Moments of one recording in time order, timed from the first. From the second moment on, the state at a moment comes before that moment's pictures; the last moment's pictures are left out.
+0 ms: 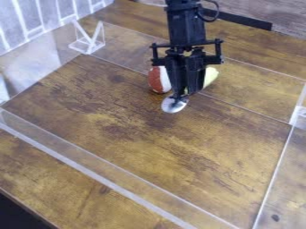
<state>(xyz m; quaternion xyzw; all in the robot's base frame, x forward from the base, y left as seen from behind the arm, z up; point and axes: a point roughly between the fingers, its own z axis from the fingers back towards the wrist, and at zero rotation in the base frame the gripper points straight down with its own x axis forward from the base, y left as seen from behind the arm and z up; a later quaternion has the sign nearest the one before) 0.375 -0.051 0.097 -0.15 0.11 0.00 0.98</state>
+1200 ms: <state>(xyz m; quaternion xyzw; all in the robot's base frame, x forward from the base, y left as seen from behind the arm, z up) 0.395 -0.098 0.101 -0.13 0.05 0.05 0.99</state>
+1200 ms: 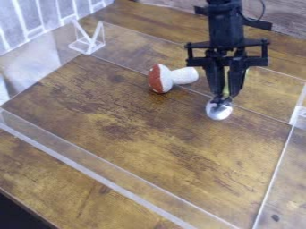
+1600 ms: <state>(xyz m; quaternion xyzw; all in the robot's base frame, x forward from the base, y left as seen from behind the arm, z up) 0.398 -0.091 0.097 -0.11 0.04 0.04 0.99</state>
